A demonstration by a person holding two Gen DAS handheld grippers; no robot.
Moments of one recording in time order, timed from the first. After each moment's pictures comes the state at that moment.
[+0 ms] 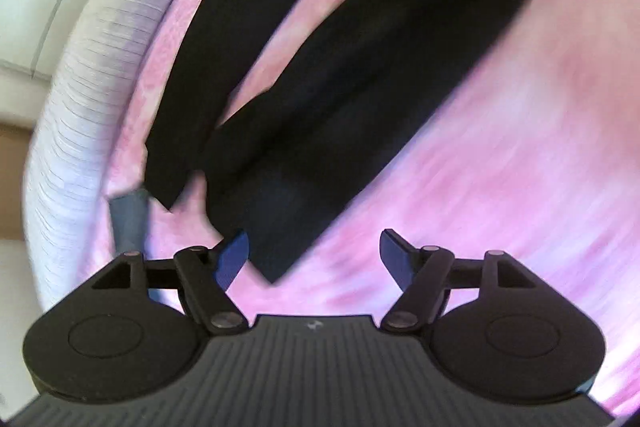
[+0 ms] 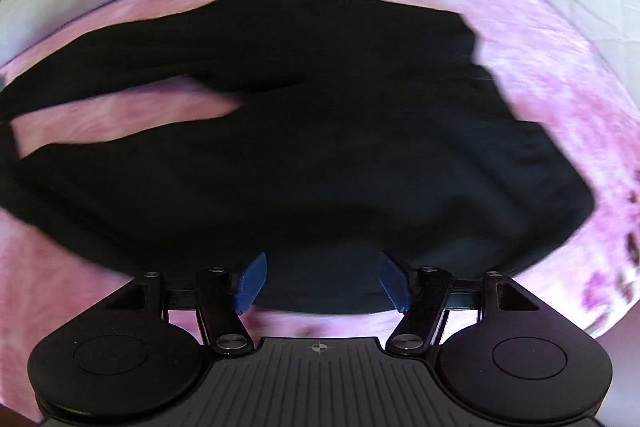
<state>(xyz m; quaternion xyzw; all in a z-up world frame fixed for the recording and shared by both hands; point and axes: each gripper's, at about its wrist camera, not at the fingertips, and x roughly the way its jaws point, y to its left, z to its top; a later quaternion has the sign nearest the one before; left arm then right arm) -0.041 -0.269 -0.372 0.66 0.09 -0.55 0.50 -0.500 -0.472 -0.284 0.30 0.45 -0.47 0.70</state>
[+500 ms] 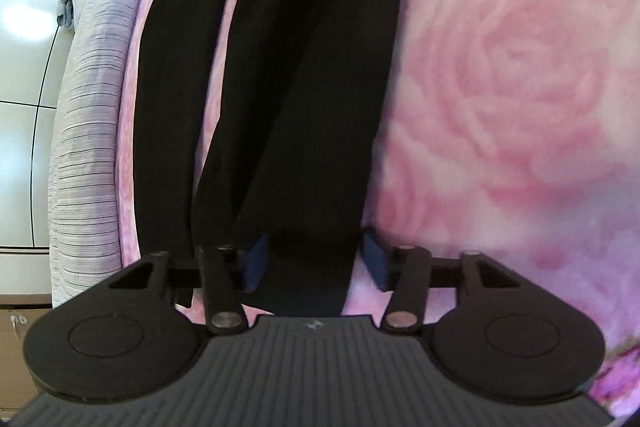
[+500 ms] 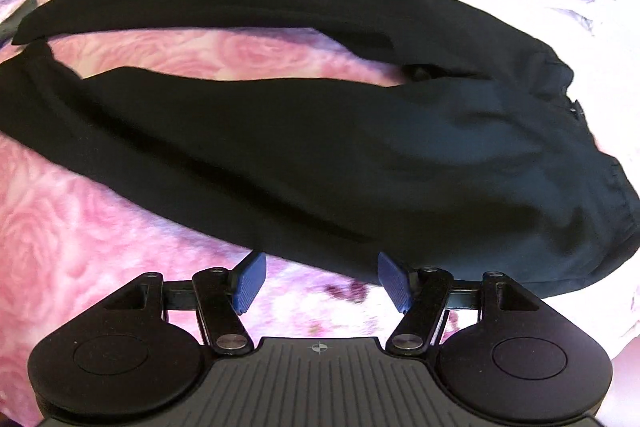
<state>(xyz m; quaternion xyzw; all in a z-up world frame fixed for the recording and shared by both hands) -0.002 -0.273 -0.429 0.69 -0.08 -0.61 0.38 -0.392 -0.423 -0.329 0.25 0.49 -0.47 0.69</state>
